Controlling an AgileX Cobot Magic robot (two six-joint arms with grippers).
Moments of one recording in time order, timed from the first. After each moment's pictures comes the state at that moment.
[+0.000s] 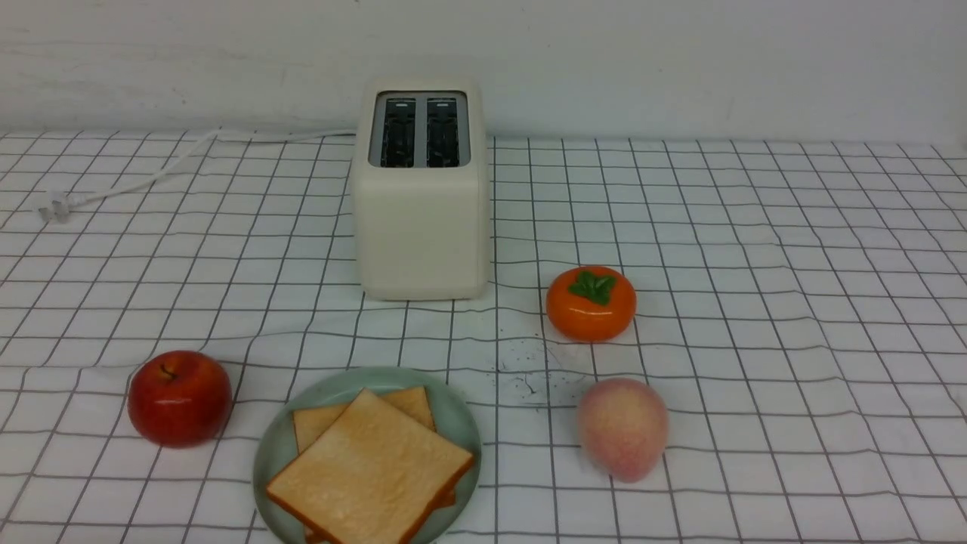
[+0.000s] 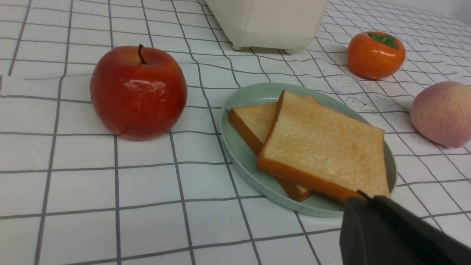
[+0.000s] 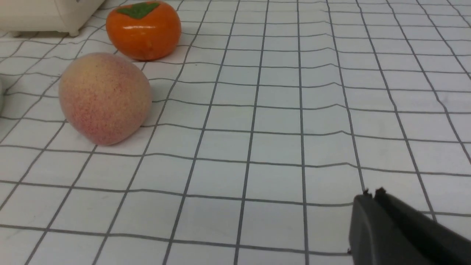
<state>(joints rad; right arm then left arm) 0.05 -0.01 0.02 0.16 0.39 -0.07 -0.27 -0.01 -0.01 -0.26 0.35 0.00</state>
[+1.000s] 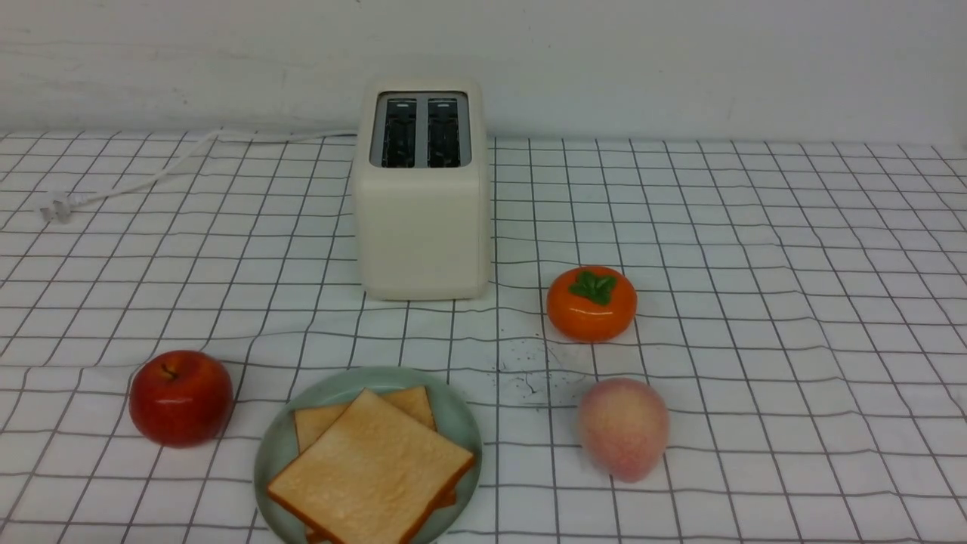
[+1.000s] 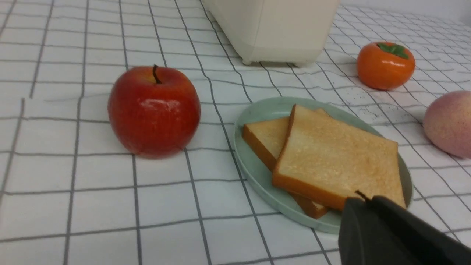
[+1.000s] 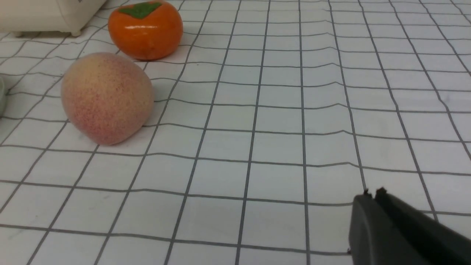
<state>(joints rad) 0.05 -0.01 0.02 0.17 0.39 -0.07 -0.23 -0.01 0.00 -0.22 0.29 -0.01</state>
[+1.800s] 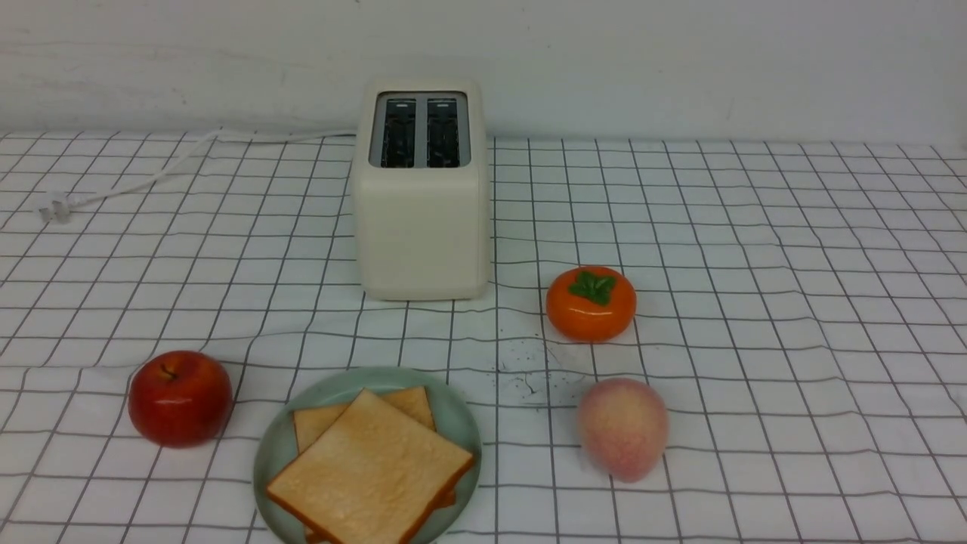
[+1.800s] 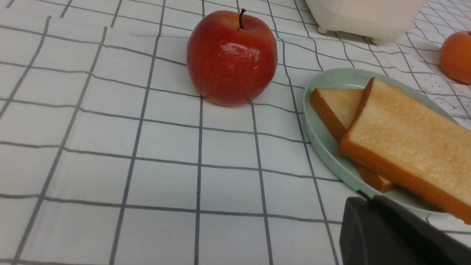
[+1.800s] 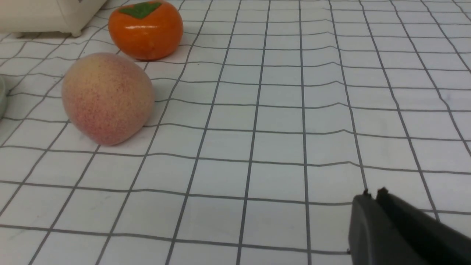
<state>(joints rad) 0.05 -0.01 0.02 0.17 0.39 -0.07 -0.07 -0.01 0.03 -0.26 0.39 -0.02</state>
